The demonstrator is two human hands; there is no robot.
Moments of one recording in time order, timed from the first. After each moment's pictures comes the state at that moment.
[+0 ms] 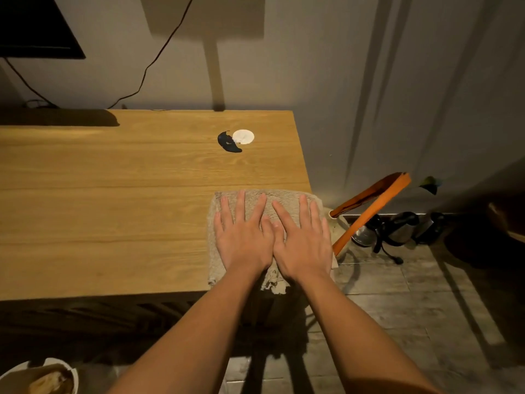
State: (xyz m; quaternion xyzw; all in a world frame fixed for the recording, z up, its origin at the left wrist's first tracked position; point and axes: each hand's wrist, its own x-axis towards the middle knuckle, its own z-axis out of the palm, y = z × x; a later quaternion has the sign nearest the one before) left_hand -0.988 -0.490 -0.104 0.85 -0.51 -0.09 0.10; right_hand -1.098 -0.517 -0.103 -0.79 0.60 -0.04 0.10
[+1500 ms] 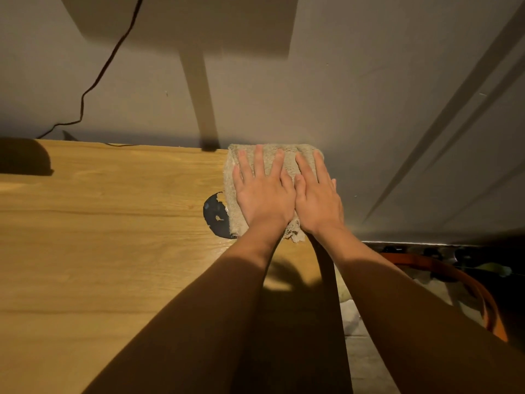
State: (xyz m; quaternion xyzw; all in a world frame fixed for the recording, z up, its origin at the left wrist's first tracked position) left_hand -0.902 -0.811 -0.106 0.86 -0.49 -0.09 0.13; right_hand -1.002 -0.843 -0.106 -0.78 0.57 -0.12 0.22
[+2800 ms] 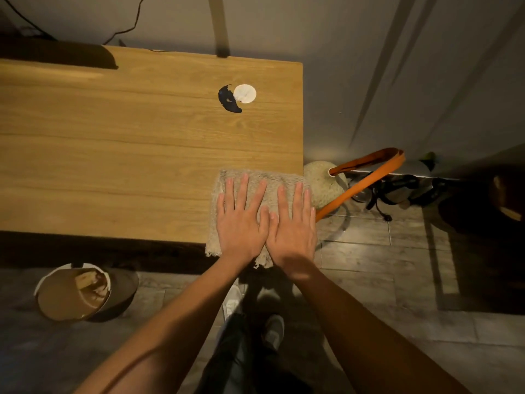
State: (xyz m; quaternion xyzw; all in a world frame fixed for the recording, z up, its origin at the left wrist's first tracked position) left_hand -1.020 -0.458 -0.102 0.83 -0.53 -0.09 0.11; right_hand -1.138 -0.492 -0.102 -0.81 0.56 -0.05 0.14
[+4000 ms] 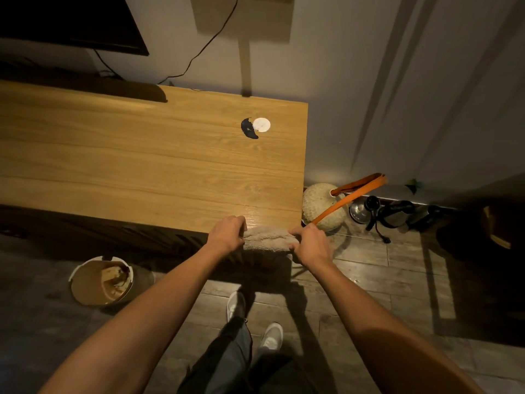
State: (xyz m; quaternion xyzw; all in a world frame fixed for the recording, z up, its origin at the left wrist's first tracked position) left_hand -0.979 -0.408 -0.019 0.80 -0.51 -0.31 0.04; right_hand -1.188 -0.489 -0.021 -0.78 0.57 0.07 0.27
